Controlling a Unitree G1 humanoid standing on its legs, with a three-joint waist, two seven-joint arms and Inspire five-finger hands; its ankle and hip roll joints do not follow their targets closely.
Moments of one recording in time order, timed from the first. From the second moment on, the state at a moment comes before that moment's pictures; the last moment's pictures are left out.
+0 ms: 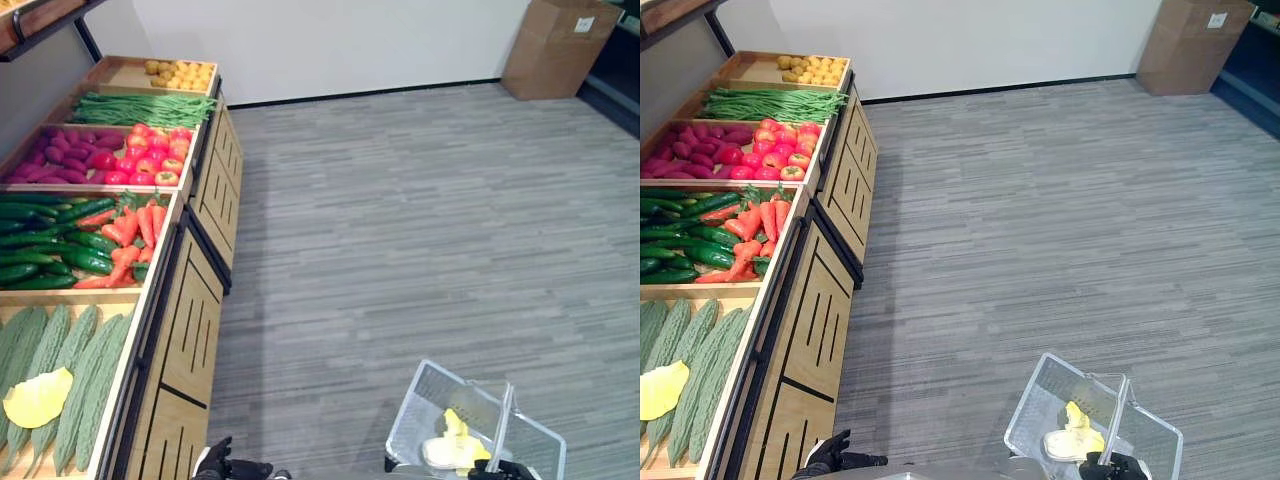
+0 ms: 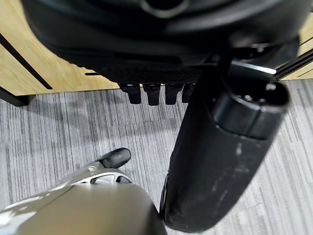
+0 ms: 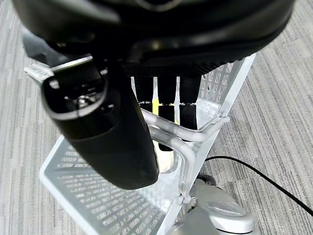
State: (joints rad) left arm 0.01 0.19 -0.13 1.27 -0.10 -0.14 0.11; right arm 0.07 -0.37 0.04 1.29 0.25 -0.16 -0.08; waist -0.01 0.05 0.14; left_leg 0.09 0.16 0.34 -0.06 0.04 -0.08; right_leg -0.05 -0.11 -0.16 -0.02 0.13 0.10
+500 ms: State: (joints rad) left arm -0.14 0.19 -0.18 1.28 -0.10 -0.15 0.15; right arm -0.03 -0.36 0.09 1.32 0.24 -0.16 -0.09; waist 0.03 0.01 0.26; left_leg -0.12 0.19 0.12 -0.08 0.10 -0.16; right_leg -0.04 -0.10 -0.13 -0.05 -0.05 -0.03
